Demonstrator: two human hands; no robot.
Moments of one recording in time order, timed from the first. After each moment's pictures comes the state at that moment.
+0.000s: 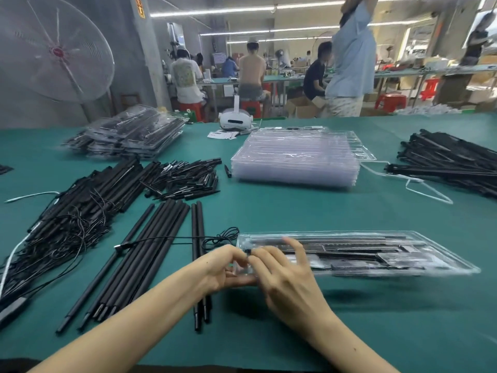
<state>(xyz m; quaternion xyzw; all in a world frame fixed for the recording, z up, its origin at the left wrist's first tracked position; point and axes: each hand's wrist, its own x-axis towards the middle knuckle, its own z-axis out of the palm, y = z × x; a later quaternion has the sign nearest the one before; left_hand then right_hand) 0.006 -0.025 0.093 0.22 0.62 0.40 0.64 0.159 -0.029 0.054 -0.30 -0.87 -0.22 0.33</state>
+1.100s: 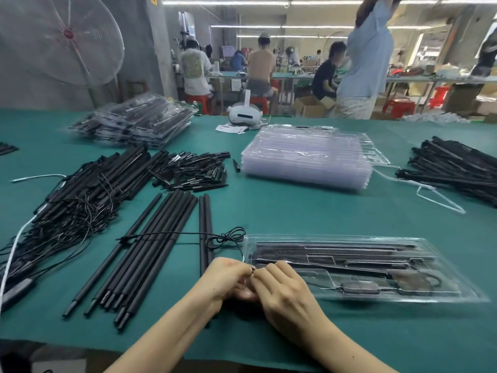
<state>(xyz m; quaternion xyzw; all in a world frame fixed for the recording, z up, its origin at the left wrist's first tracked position) 0.005 -0.058 0.071 0.36 0.65 0.42 0.53 0.143 -0.034 0.037 -0.20 -0.89 -0.24 0.32</state>
